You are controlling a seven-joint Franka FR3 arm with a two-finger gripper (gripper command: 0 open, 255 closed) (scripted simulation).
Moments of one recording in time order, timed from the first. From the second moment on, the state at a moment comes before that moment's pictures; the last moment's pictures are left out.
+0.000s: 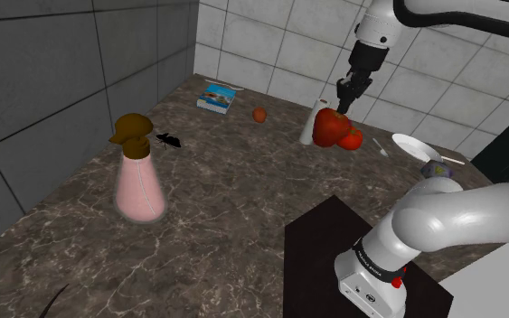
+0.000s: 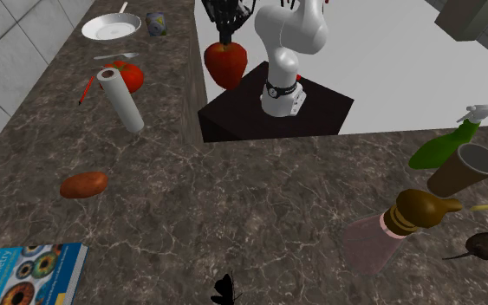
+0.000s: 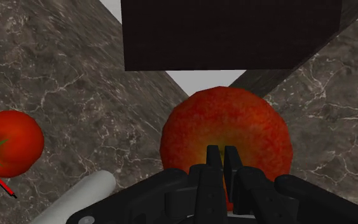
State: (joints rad) arm 0.01 -0.76 0.03 -2.34 -0.06 1.55 0.06
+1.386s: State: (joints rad) arm -0.14 -0.70 -0.46 -2.24 -0.37 1.60 -0.45
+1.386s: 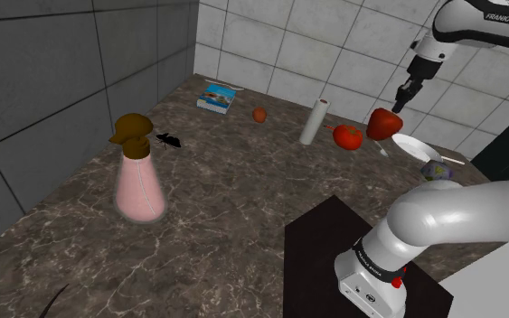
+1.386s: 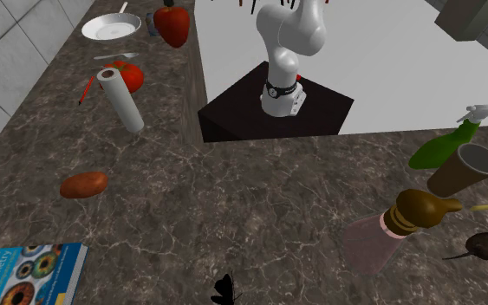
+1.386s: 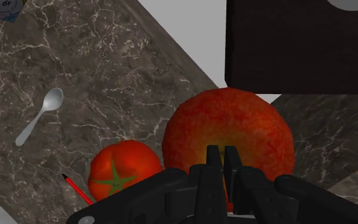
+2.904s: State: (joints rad) arm -0.11 -0.47 -0.80 -2.14 -0.42 1.82 -0.73
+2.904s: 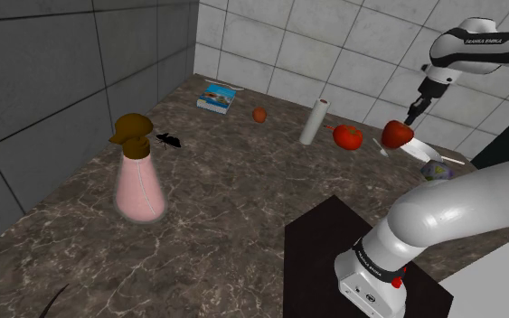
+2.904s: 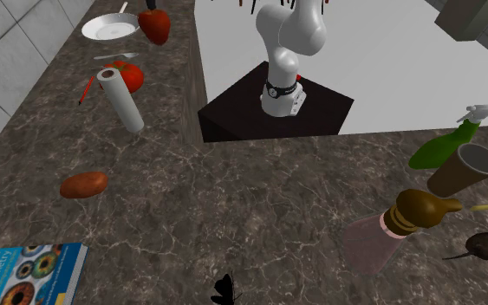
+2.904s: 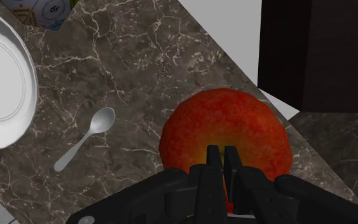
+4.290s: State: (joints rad) arm -0.10 -0.38 -0.92 -2.35 -0.44 2.12 -0.72
